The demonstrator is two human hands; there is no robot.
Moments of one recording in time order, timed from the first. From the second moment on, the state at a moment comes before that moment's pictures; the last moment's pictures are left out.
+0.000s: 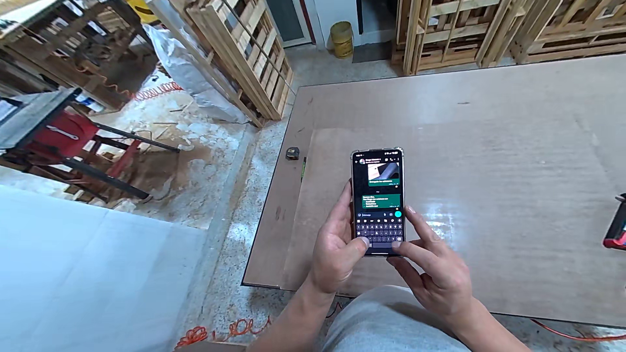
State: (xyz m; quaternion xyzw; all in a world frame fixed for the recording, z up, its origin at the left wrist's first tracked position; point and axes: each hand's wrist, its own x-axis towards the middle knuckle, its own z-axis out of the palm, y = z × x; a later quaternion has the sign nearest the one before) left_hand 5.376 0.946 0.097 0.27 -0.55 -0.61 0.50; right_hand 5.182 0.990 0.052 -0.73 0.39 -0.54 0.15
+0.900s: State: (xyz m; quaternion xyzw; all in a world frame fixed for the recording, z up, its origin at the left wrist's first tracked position) left_hand 5.372 0.948 0.103 0.26 -0.57 -0.61 0.49; right_hand 5.184 0.988 0.056 -0.72 0.39 -0.55 0.18
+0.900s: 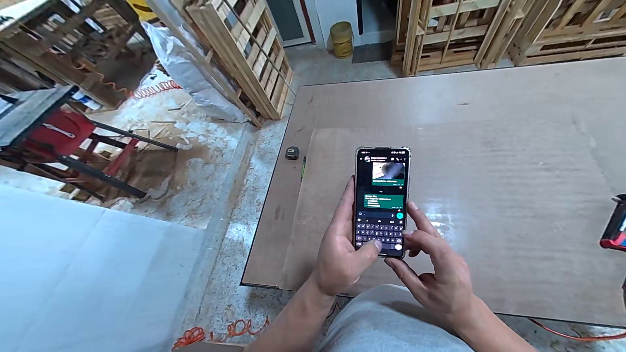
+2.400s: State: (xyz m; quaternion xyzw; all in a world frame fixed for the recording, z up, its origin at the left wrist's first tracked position) left_hand 5.364 0.951 0.103 0.33 -0.53 -0.57 0.54; right_hand 5.184 0.992 0.049 -0.72 0.38 -0.55 0.17
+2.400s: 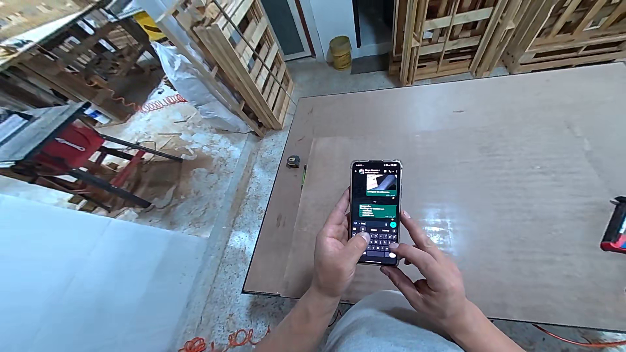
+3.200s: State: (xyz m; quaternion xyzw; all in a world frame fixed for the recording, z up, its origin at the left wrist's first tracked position) left_hand 5.375 0.954 0.104 0.27 -0.57 -0.60 0.49; right_hand 5.183 0.994 0.053 -0.72 0.39 -0.55 0.18
